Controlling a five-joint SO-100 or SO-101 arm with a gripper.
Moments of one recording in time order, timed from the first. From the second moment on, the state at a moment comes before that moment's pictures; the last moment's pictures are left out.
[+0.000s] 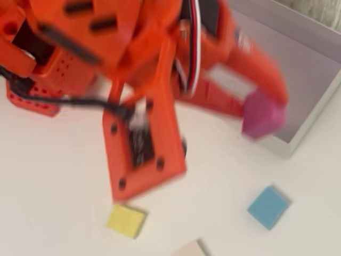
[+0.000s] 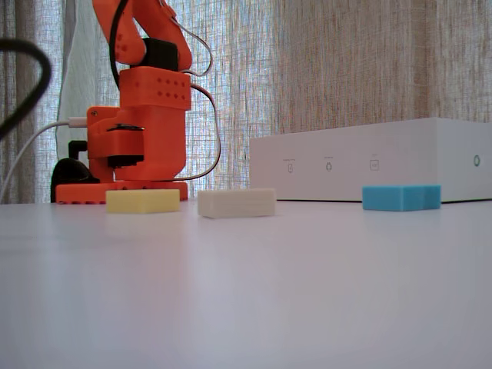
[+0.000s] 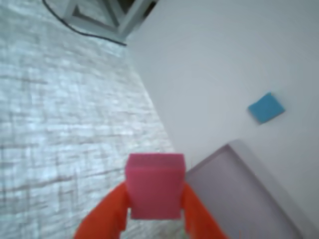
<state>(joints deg) -29.6 120.8 92.8 73.7 -26.8</state>
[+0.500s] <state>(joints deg) -48.0 121.3 120.2 71.4 -18.5</state>
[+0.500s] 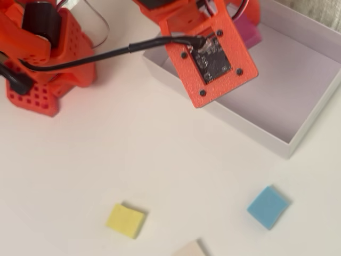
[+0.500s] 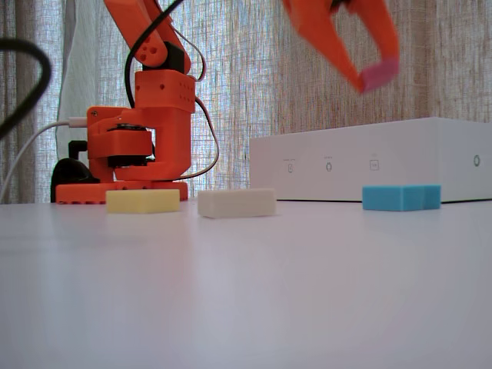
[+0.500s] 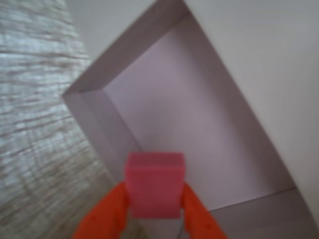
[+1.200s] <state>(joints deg) -41.9 128.9 128.4 52.7 -19.5</state>
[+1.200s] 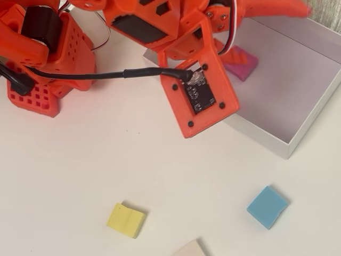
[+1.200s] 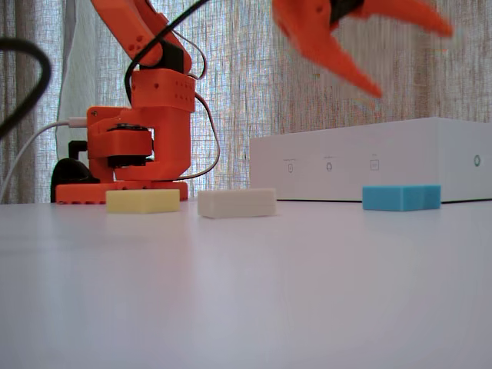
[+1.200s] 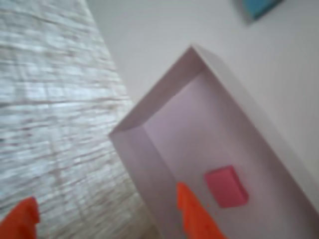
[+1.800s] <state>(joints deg) -5.7 165.1 150.2 27.8 -19.7</state>
